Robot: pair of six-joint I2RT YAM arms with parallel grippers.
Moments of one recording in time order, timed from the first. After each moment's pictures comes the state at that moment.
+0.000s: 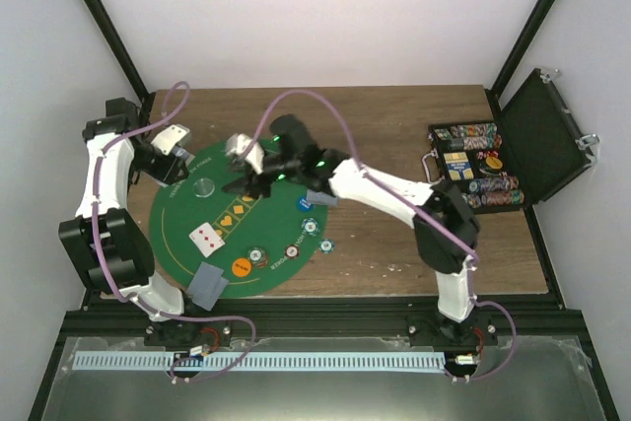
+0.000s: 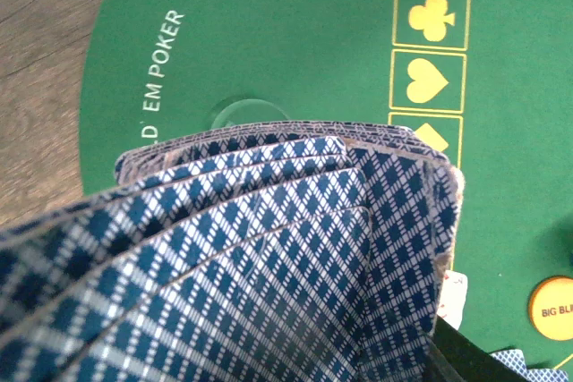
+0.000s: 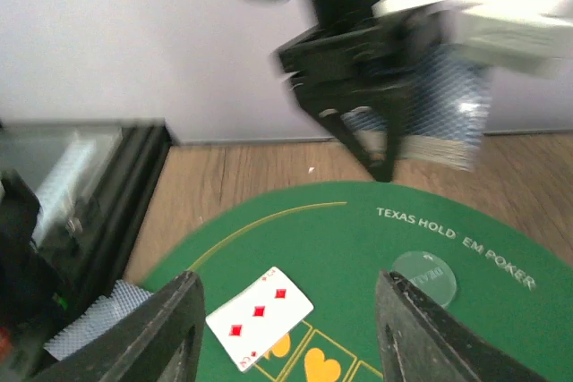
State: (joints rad) left arm 0.27 1.60 1.46 -1.19 0.33 0.78; right arm 0.94 1.97 1.63 -0.10 -0.63 -0.33
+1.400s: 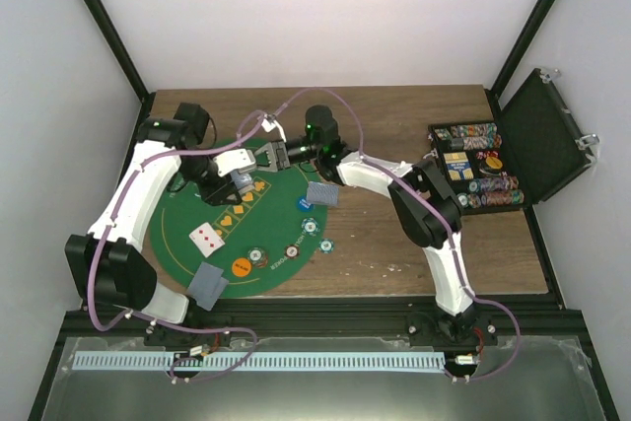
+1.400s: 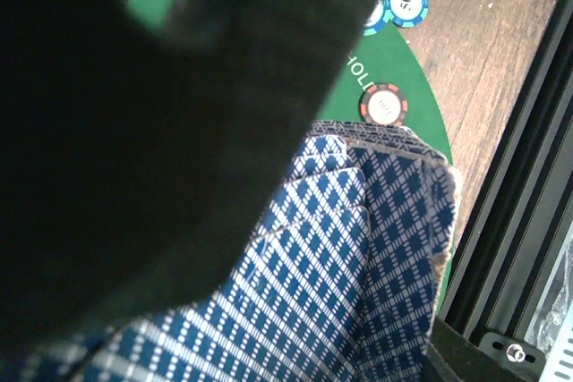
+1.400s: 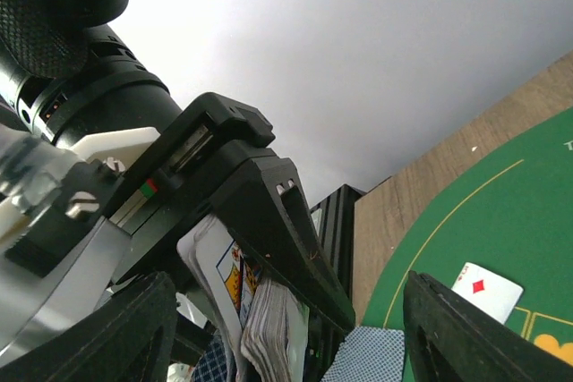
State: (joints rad) left arm -0.17 1.49 1.45 -1.40 0.41 0.93; right arm 0.70 2.12 1.53 0.60 -1.18 0.87
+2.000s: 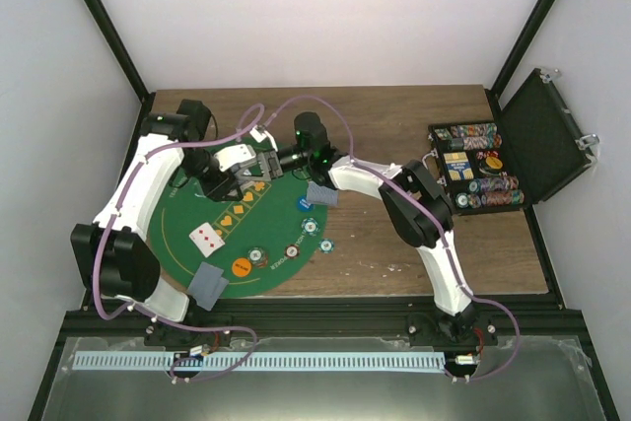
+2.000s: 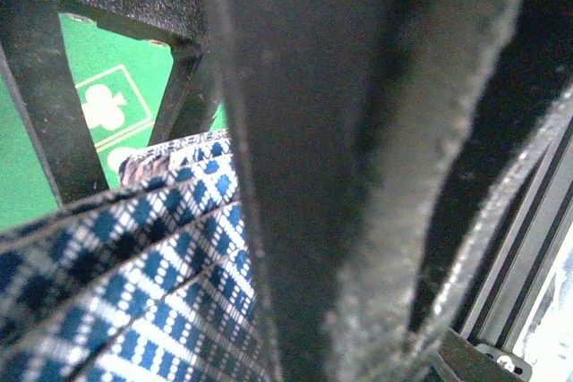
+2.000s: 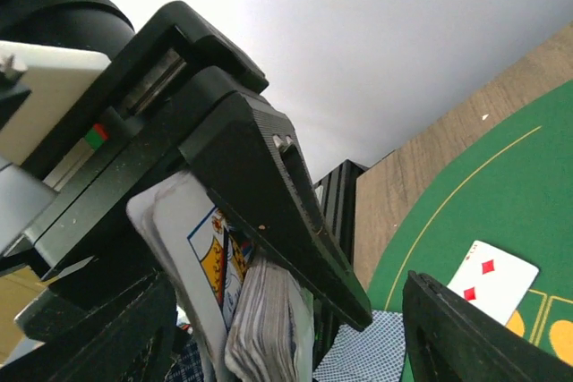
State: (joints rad) left arm -0.17 1.54 1.49 -1.41 0.42 0.89; right arm 0.74 2.18 1.55 0.60 -1.19 0.86
